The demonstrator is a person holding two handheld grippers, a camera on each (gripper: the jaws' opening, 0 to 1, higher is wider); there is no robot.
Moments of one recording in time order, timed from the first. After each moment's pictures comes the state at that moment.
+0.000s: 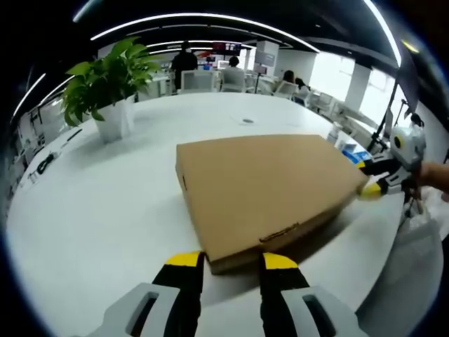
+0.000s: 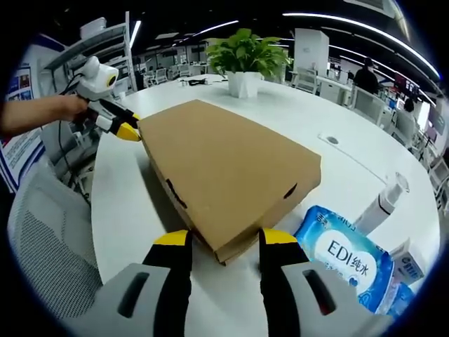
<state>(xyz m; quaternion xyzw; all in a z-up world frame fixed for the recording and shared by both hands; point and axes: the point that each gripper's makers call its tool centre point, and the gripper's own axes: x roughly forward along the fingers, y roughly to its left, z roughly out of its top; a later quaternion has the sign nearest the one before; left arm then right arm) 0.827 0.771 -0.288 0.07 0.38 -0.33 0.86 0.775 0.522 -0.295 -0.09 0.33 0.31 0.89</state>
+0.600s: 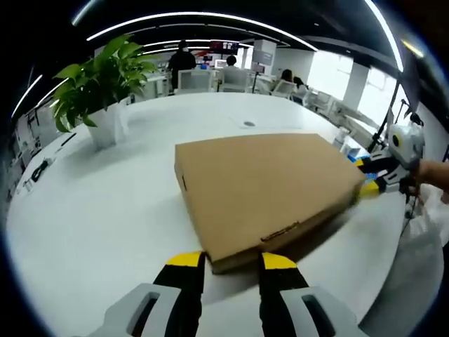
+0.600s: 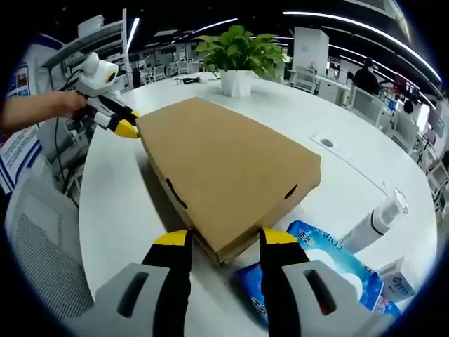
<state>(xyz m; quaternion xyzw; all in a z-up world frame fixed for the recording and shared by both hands) 0.857 0.756 -0.287 0.08 0.38 -0.33 0.86 0.806 0.509 -0.293 -0.10 0.34 0.30 0.89</state>
